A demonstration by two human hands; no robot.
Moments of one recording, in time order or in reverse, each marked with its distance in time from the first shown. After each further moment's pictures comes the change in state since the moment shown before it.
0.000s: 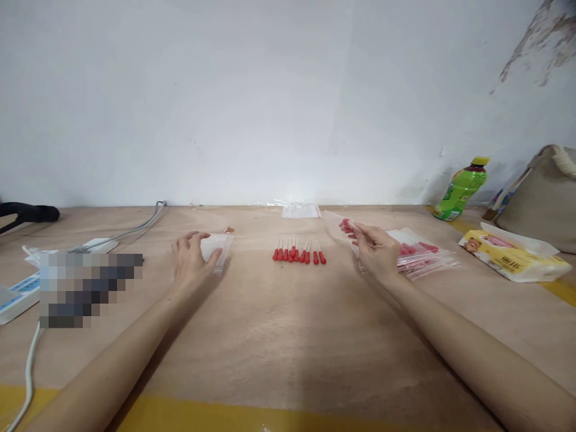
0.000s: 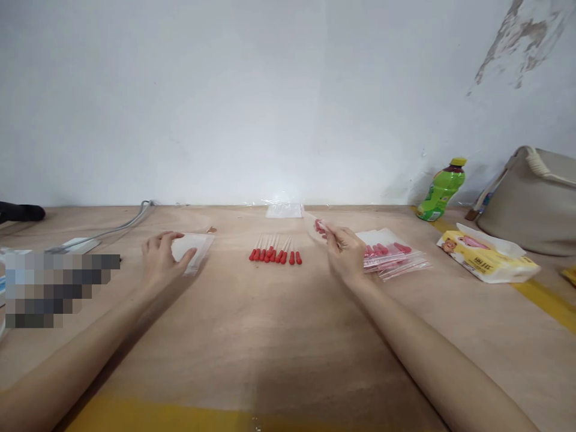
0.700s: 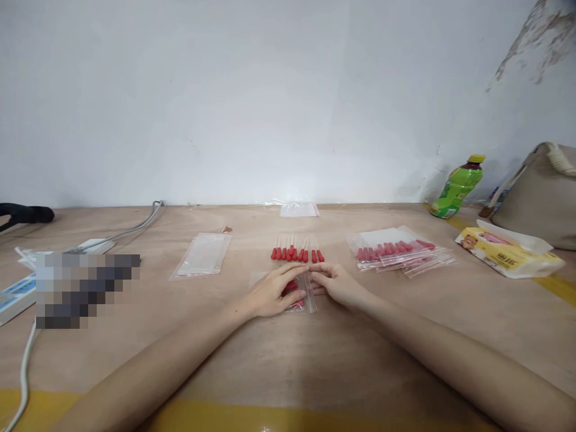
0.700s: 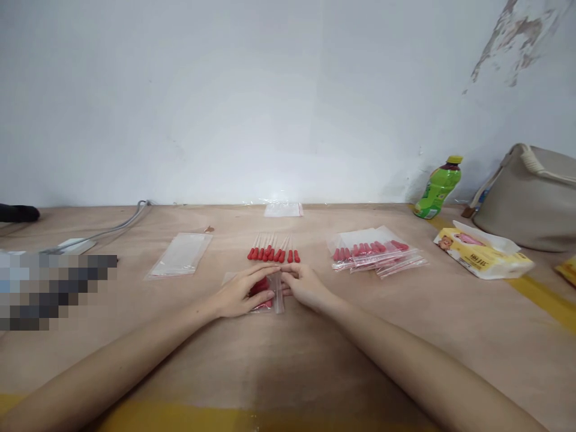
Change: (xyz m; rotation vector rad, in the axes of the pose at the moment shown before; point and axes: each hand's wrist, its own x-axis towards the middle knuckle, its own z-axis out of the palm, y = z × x) left_hand -0.049 0.134 0.008 -0.685 -0.715 0.636; right_hand -0.057 -0.041 0.037 0.558 -0.720 0.727
